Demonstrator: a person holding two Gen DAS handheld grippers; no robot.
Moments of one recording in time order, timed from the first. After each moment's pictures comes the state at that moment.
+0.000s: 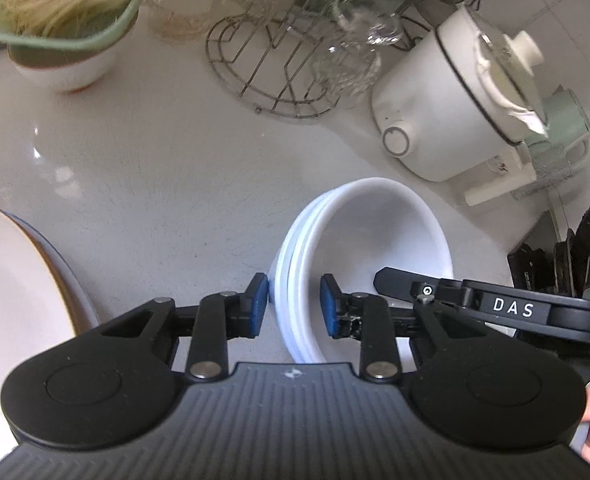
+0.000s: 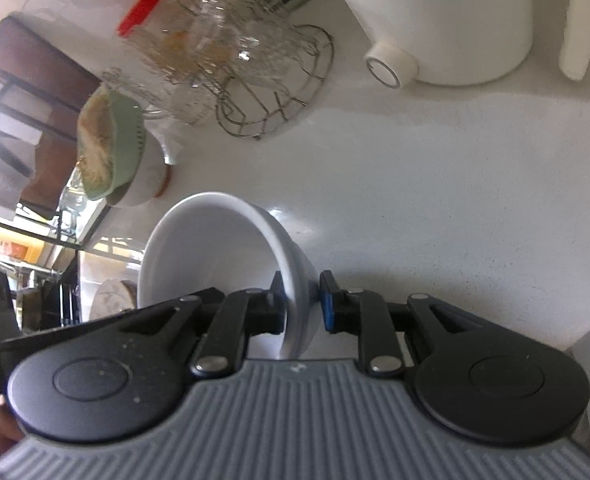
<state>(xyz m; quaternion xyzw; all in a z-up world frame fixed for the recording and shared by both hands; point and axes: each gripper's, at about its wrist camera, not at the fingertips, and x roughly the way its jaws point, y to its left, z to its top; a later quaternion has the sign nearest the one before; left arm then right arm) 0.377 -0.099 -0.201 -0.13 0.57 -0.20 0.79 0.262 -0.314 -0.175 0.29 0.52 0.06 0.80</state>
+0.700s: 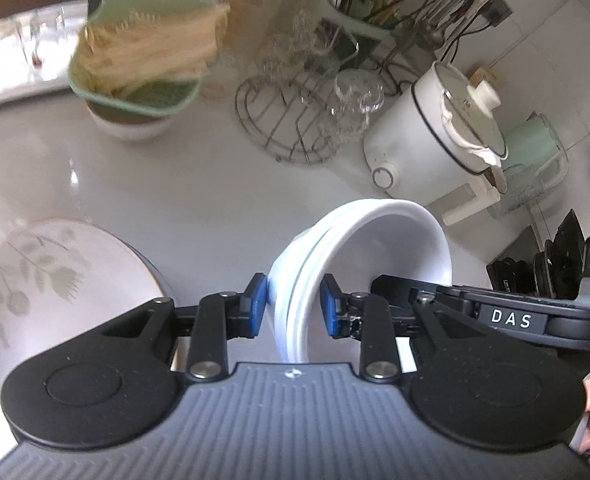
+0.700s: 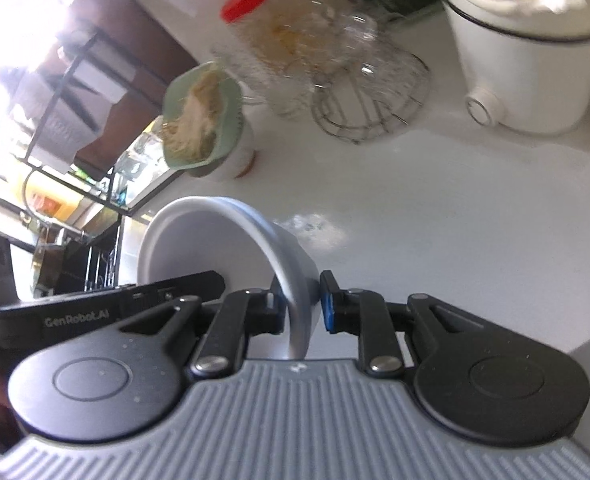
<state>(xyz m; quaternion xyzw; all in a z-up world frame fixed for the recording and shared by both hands) 0.338 -0.030 -0.132 -0.13 0.52 -0.21 0.82 0.248 -0.251 -0.112 0.23 0.49 0.13 0.83</state>
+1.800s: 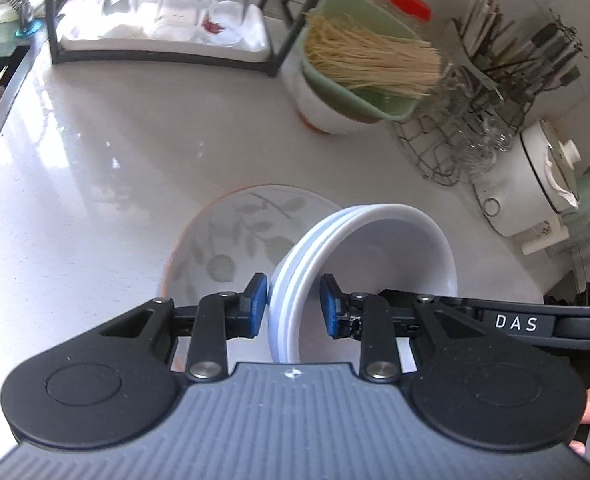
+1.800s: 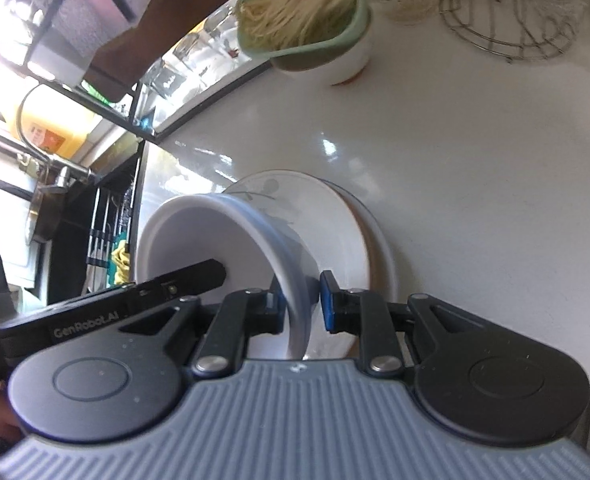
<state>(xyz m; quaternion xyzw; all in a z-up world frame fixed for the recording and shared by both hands) 0.312 0.139 -0.188 -0.18 0.52 -0.11 0.83 0.276 -0.084 -0.158 0.19 0.56 0.16 0.79</state>
